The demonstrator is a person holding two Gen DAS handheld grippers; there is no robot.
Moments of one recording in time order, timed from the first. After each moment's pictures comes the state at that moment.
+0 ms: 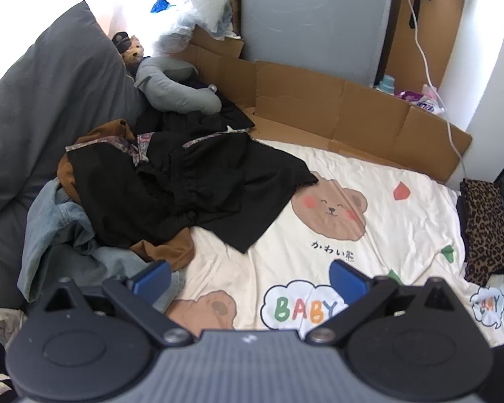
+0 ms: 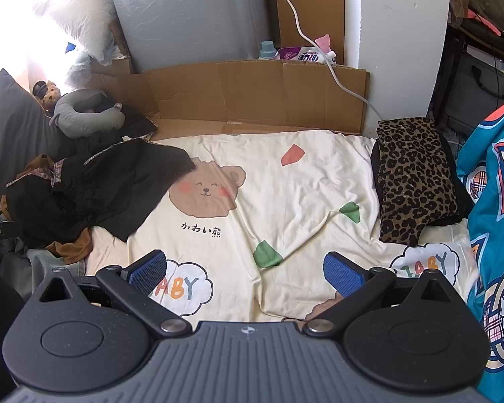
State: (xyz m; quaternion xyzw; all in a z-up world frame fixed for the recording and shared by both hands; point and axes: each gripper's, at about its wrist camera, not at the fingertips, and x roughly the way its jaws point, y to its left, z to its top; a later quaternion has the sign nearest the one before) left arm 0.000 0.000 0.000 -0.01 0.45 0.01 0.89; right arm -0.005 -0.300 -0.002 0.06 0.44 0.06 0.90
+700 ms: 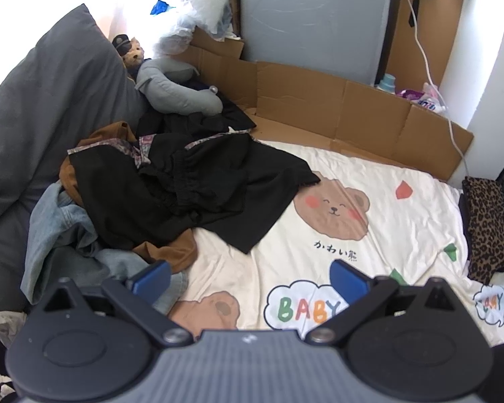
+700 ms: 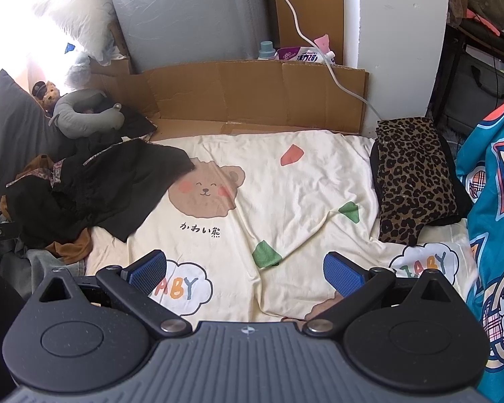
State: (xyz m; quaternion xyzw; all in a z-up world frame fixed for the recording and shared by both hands) left arm -0.002 0.000 0.000 0.00 0.44 0.01 0.90; right arm -0.006 -0.300 -0.001 0.06 0.44 0.05 0.90
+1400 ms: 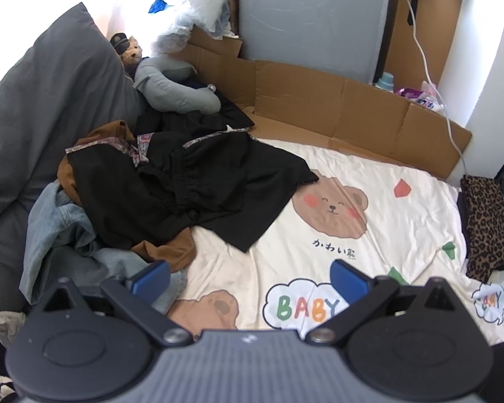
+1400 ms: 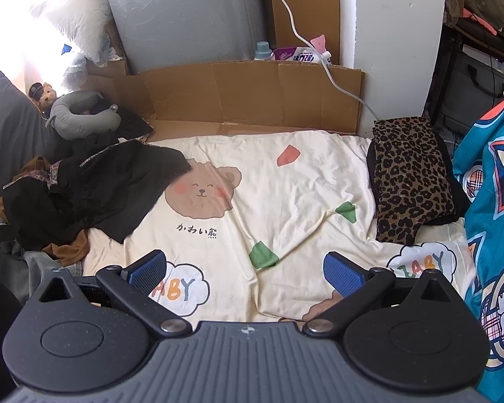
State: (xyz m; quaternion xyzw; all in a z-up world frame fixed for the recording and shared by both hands) left arm 0.000 0.002 0.000 0.00 0.45 0.00 0.89; right arm -0.005 -0.304 -0.002 0.06 0.43 0.05 0.90
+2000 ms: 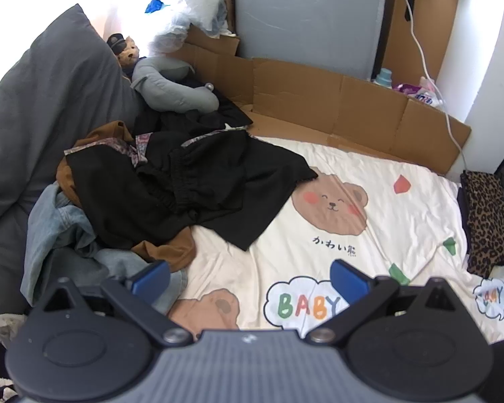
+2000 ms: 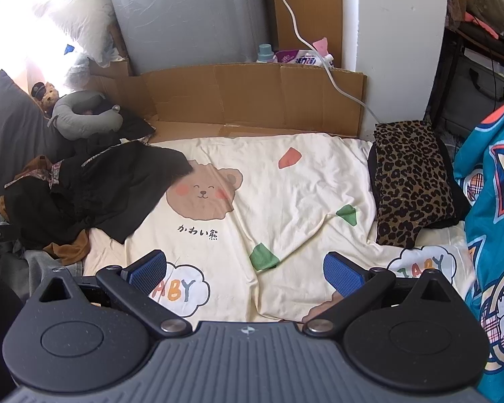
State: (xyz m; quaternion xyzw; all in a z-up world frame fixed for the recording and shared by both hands) left arm 0.001 0.000 -0.001 0.00 0.45 0.00 0.89; right arm -0.007 -0.300 0.001 0.05 0.43 0.05 0.90
